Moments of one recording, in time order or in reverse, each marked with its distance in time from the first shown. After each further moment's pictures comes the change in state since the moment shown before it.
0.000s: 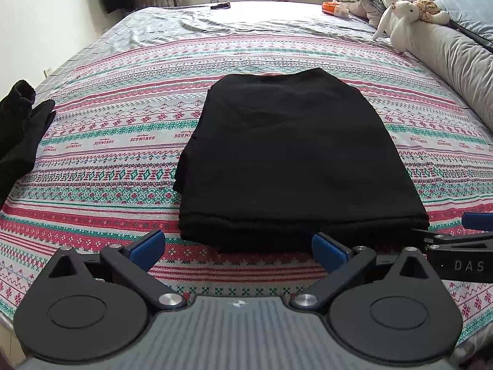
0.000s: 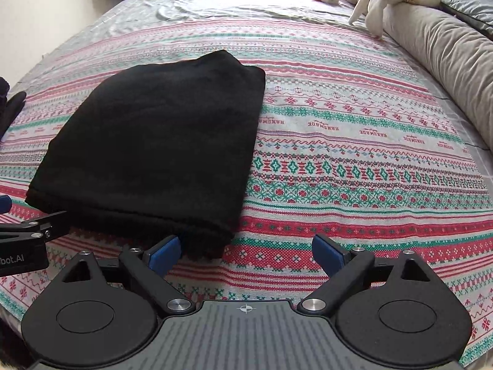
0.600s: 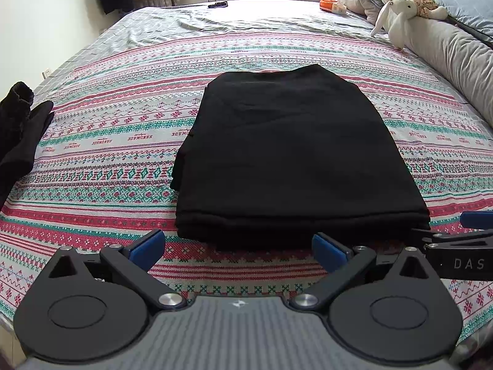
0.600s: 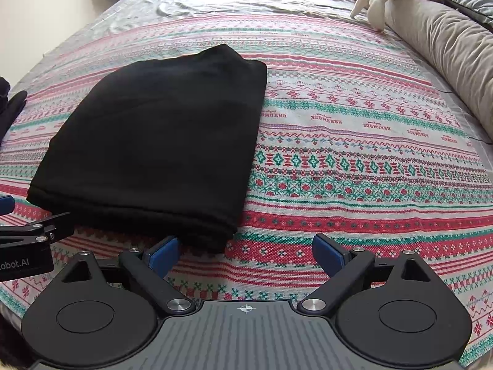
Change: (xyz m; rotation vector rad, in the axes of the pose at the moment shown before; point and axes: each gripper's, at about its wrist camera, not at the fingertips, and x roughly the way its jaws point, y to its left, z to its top) left arm 0.002 -0.001 -0.001 0.015 0.003 0.000; right arm 0.005 -0.001 -0.001 0.008 0.020 0.013
